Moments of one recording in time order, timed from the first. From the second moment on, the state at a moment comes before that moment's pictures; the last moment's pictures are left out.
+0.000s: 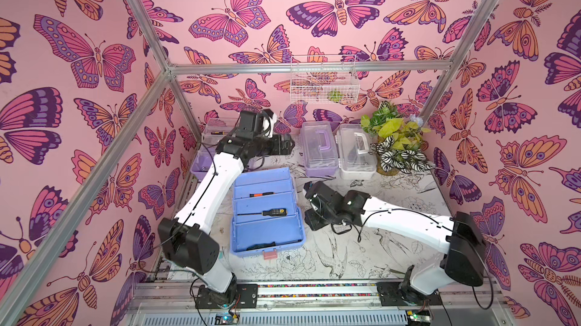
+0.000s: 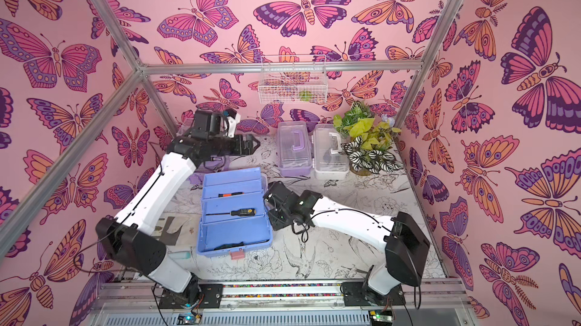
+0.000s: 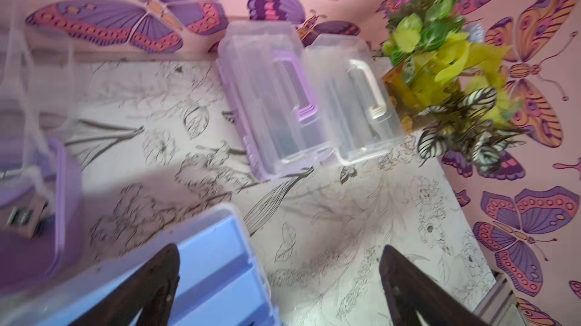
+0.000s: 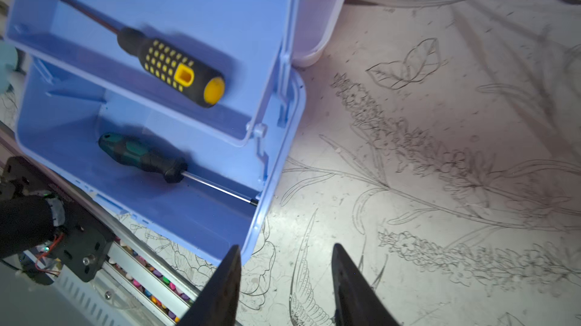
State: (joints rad) left arm -0.32 1.55 1.60 -0.77 0.27 -0.27; right arm 1.04 1.60 1.23 -0.72 0.05 0.54
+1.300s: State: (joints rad) left arm -0.35 1.06 0.99 -0.68 0.24 -0.45; right arm 0.73 1.48 1.08 -0.83 0.16 0.62
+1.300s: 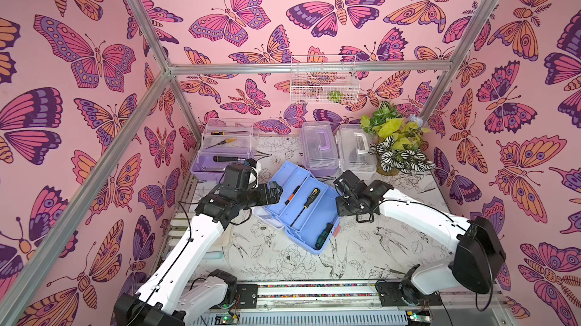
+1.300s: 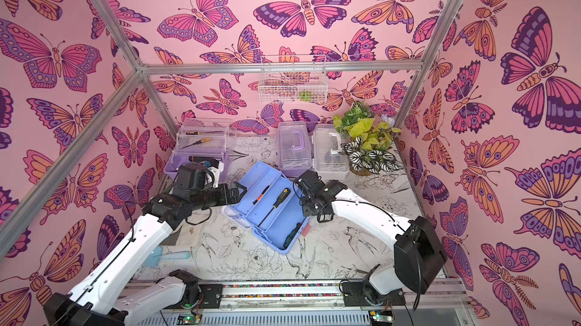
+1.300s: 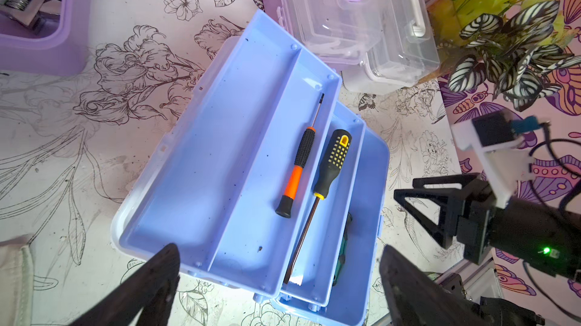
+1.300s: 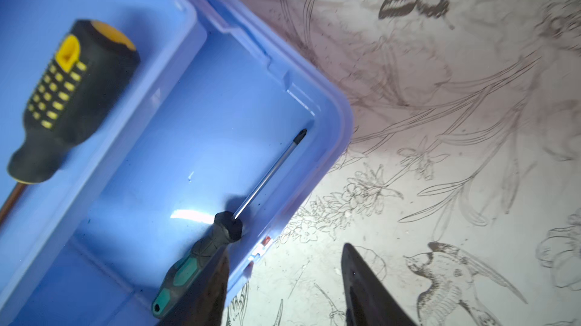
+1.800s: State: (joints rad) left arm -0.35 1.07 0.96 -0.66 0.24 -0.46; right arm 0.74 1.62 1.04 -0.74 0.10 0.70
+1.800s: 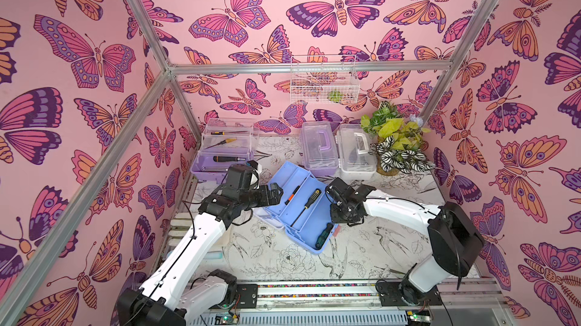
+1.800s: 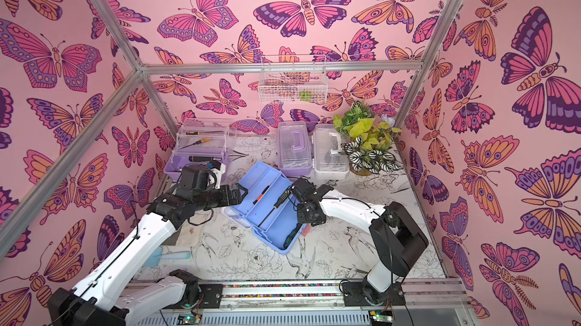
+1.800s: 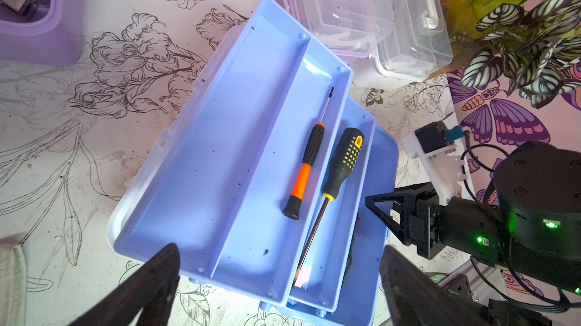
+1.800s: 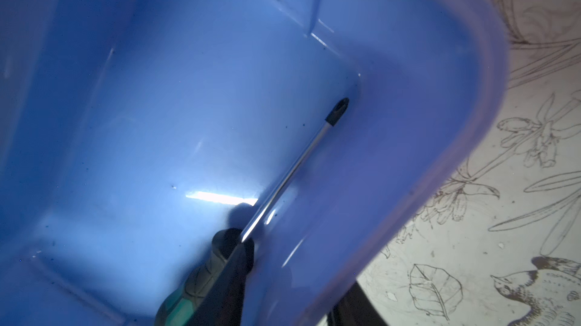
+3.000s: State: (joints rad) left arm -0.35 0.98 0.60 -0.58 0.20 -0.66; right arm 0.45 1.63 1.06 -0.76 0.04 0.34
